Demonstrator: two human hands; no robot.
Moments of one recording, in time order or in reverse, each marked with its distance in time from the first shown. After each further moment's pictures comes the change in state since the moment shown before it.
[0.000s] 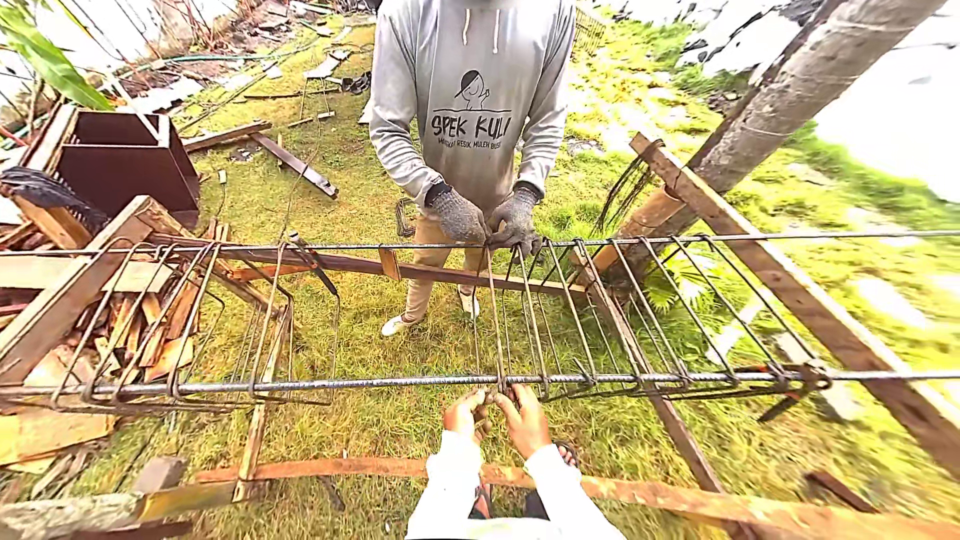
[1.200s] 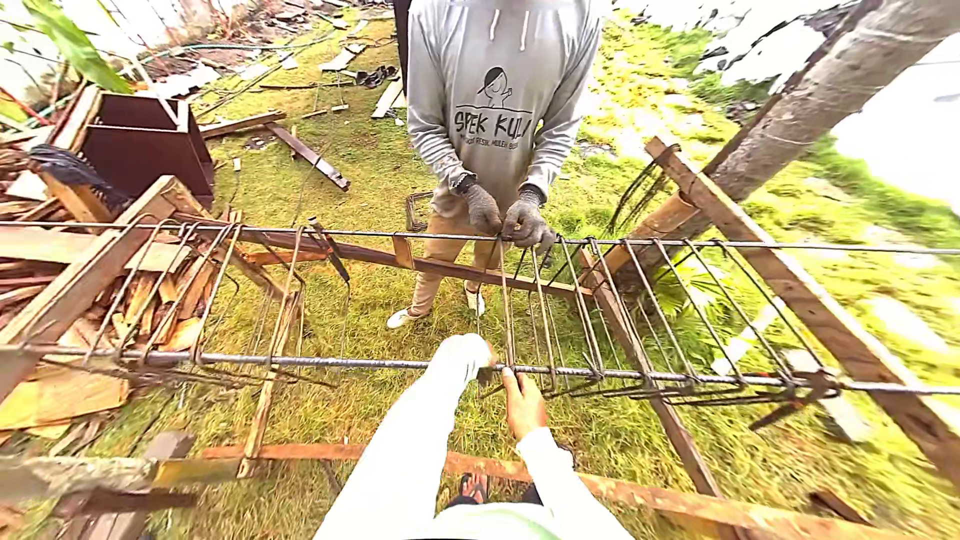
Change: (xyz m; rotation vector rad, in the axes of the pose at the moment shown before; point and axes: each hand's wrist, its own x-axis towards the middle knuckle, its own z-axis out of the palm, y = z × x) left_hand -0.024 0.109 0.062 1.774 -0.070 0.114; right_hand -0.007 -0.049 0.010 0.029 0.035 0.270
